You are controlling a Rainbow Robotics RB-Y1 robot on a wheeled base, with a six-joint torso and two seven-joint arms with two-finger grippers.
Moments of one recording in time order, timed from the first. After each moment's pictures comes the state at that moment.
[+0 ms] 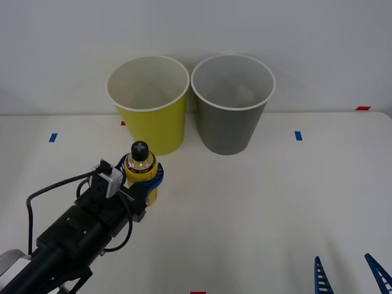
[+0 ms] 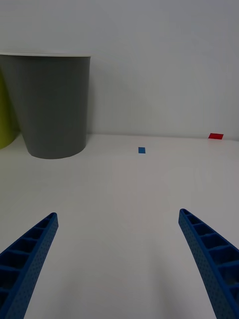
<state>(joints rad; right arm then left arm) 1.01 -0.35 0.26 -2.01 -0.20 -0.65 1.65 0.27 0.63 -0.40 -2.21 -0.01 0.07 -1.30</state>
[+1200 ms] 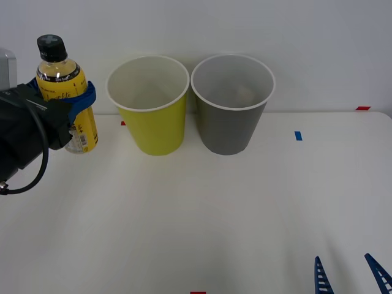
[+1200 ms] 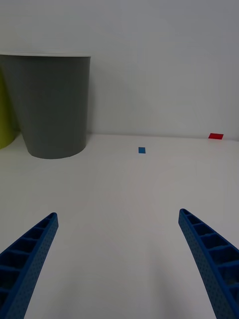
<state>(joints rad) 1.01 -0.35 0.26 -2.01 -0.20 -0.65 1.65 0.10 0.61 0.20 -2.62 0.66 0.82 -1.55</state>
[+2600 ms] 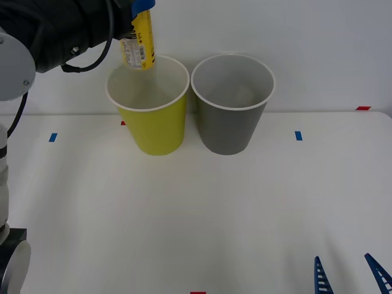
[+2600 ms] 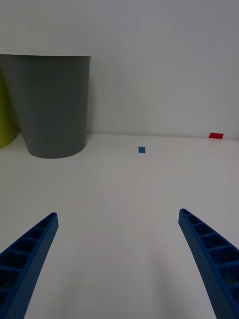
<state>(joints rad) 1.01 -0.35 0.26 -2.01 -0.20 -0.65 1.65 -0.66 0.39 0.08 -1.97 0.75 0.95 -1.71</state>
